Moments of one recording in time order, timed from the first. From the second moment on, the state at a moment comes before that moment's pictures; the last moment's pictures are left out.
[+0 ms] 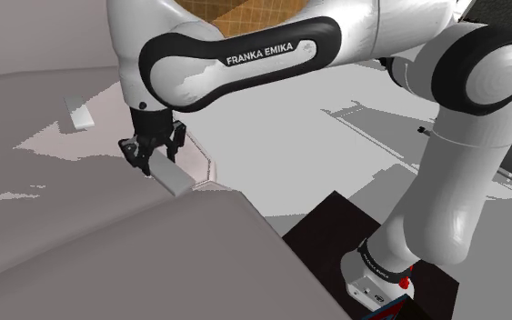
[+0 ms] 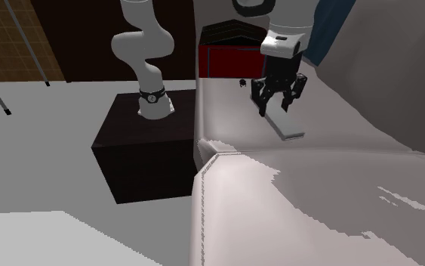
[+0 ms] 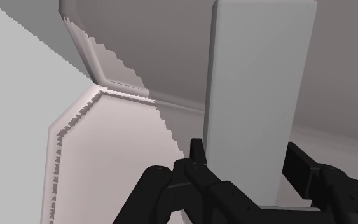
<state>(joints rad) 0.20 0.32 0.52 -1.67 -0.16 1.94 0.65</state>
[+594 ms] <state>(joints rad) 0.21 0.30 0.53 -1.58 -0.14 1.84 0.64</state>
